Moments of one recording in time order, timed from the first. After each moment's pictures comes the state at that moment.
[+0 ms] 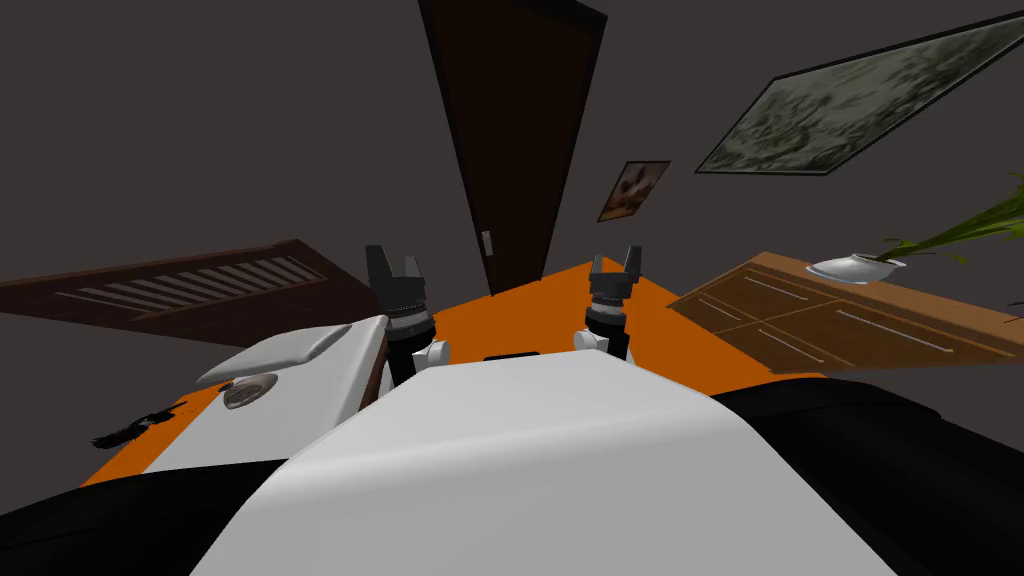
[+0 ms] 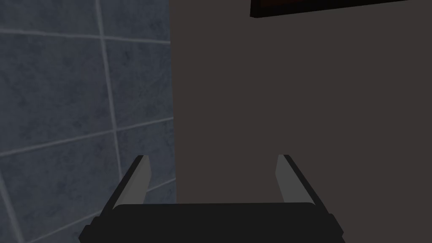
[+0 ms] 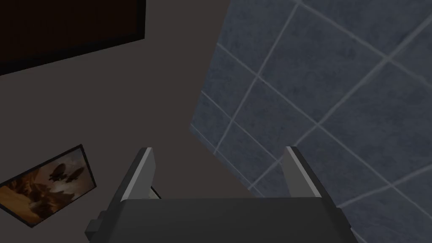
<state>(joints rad) 0.49 0.00 -0.03 -2.24 -0.09 -0.61 -0.06</state>
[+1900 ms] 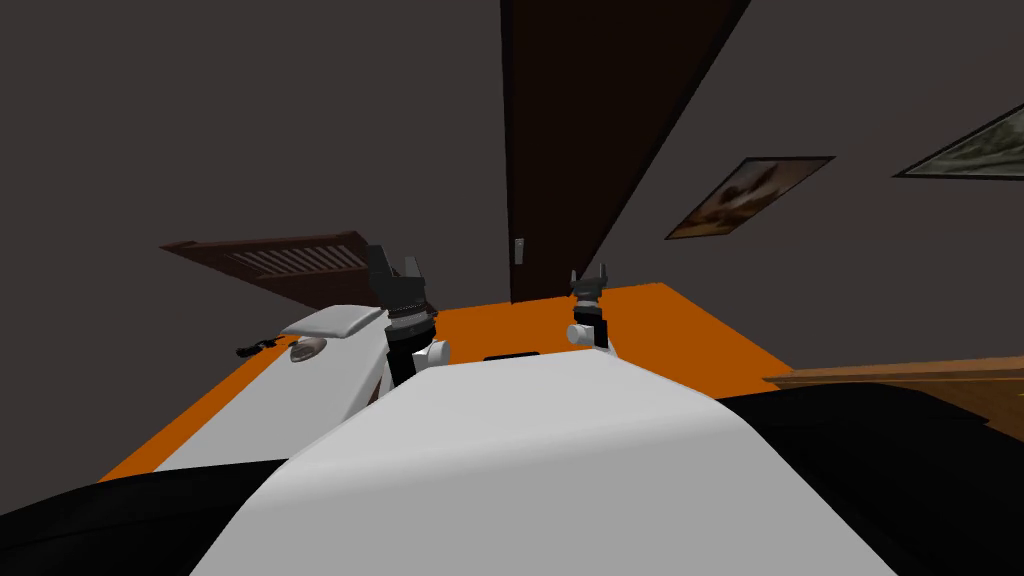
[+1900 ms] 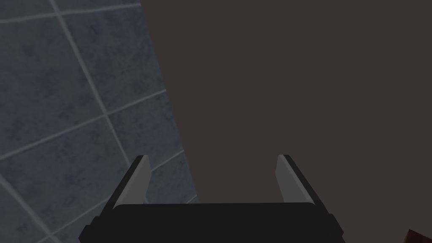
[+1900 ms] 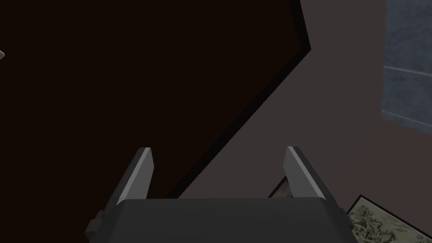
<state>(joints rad) 0.31 -0.08 -0.06 -1.87 -0.33 -0.50 -0.43</state>
